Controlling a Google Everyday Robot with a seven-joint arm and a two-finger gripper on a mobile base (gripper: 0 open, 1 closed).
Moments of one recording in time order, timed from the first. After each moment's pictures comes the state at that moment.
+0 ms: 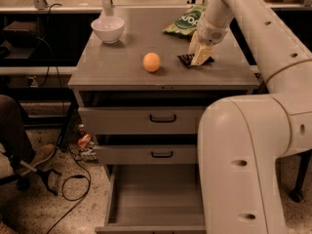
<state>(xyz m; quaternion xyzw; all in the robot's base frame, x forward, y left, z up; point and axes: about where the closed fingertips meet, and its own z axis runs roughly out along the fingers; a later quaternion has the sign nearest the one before) 0.753 -0.153 0.841 -0.74 0.65 0.00 0.17</state>
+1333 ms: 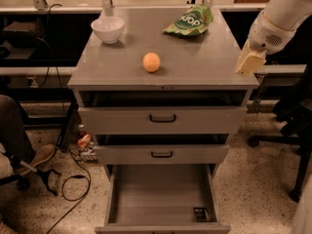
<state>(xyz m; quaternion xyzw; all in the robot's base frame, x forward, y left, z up) 0.610 -0.242 0.893 -0.61 0.78 0.02 0.14</state>
